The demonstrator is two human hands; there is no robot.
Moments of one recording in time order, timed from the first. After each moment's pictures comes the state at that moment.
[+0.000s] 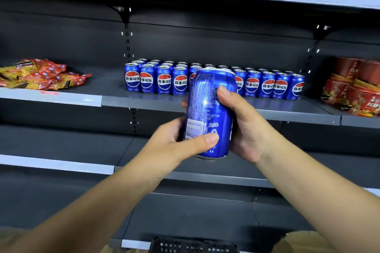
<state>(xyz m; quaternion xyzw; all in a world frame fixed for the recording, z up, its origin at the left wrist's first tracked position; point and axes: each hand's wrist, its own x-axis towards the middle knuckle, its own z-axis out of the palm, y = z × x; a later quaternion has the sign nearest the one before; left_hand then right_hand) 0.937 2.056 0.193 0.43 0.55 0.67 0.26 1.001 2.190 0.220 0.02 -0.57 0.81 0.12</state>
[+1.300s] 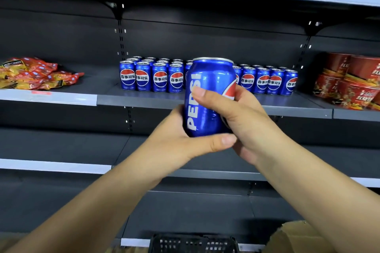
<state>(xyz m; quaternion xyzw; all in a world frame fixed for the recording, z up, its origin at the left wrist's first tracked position) 0.946 2.047 0.215 0.44 0.59 0.62 0.27 1.018 2.146 0.240 -0.08 -0.62 0.74 0.26</state>
